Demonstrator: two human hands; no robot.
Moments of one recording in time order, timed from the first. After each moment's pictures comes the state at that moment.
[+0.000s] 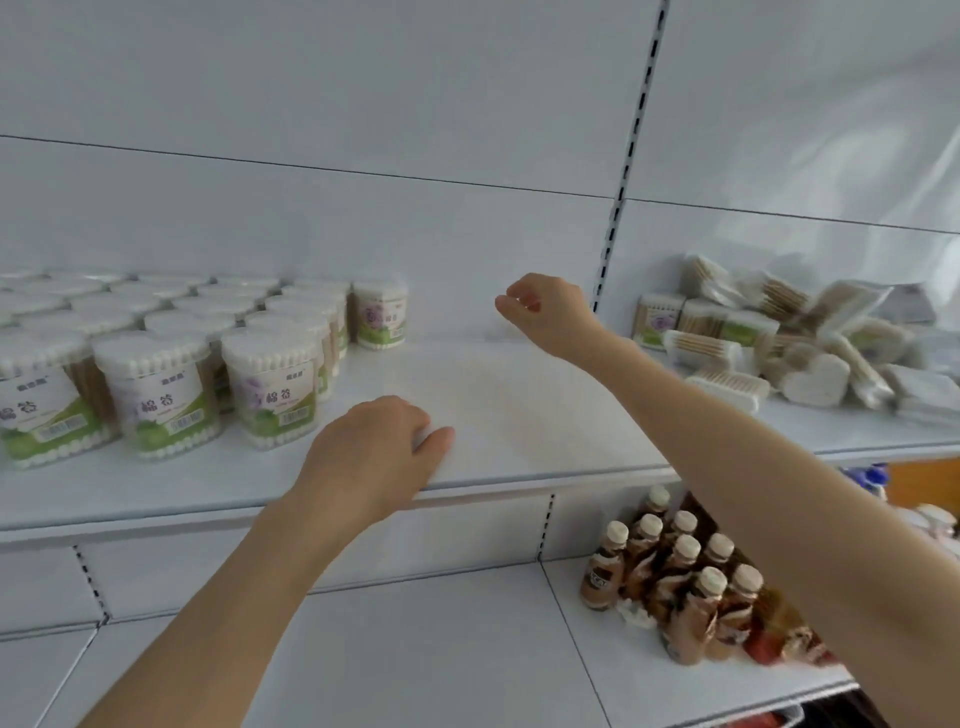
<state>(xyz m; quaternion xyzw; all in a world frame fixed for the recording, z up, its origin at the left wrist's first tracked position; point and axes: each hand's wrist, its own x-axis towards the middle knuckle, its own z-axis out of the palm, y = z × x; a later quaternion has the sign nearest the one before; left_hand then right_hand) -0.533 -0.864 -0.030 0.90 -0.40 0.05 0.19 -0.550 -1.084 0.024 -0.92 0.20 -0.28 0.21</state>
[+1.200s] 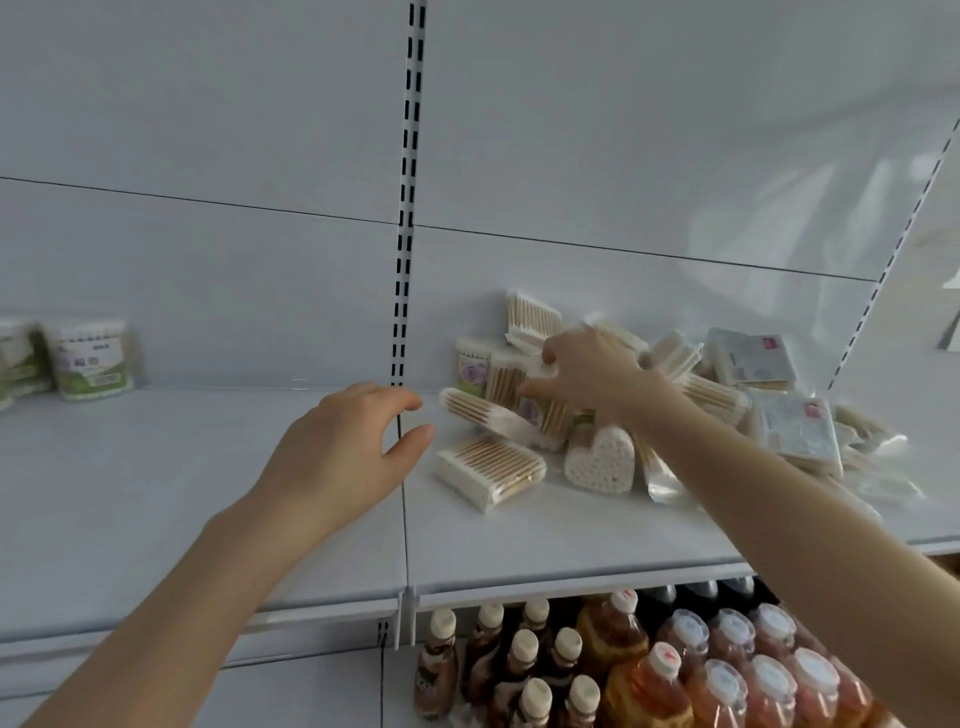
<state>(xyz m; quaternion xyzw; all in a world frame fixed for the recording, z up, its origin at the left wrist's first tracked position) -0.633 -1.108 0.000 0.83 -0.42 0.17 0.32 -0.695 -1.339 0.048 -0.96 0.23 -0.15 -0.04</state>
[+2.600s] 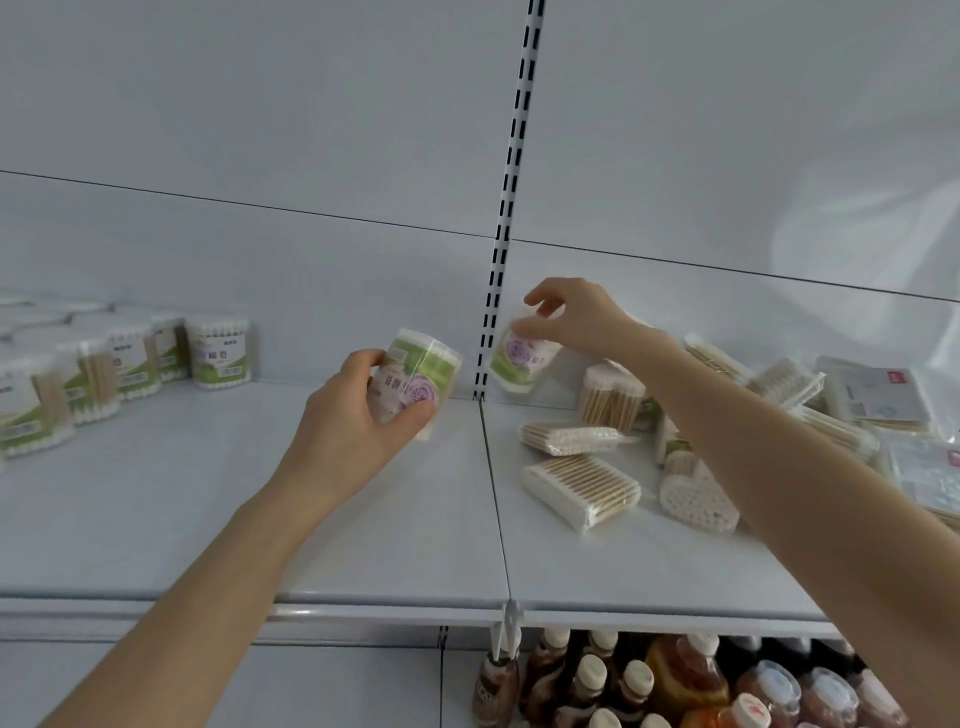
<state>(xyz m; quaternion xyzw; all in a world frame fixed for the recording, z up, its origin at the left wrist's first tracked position) -0.587 -1.066 -0.003 0.79 -0.29 0.14 0.52 -0.612 -1.304 0.081 -0.95 0.08 -0.24 0.19</state>
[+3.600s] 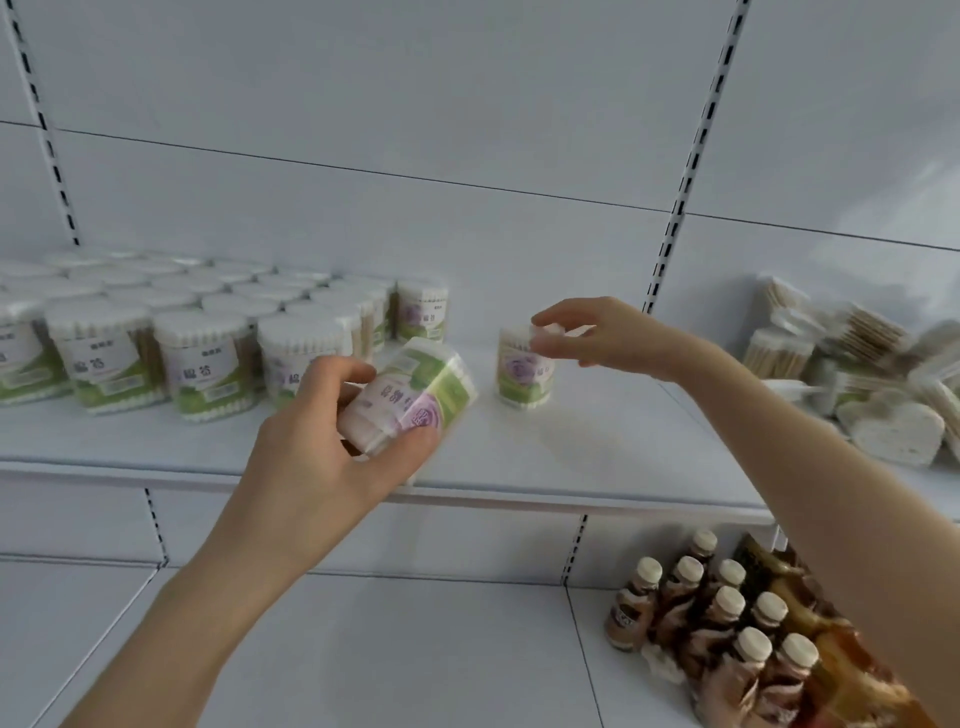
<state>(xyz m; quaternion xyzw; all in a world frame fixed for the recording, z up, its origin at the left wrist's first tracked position) -0.580 -0.830 -0.027 0.75 -0.31 0.14 0.57 -0.589 -1.104 0.042 -0.95 0.06 -0.11 0.27</state>
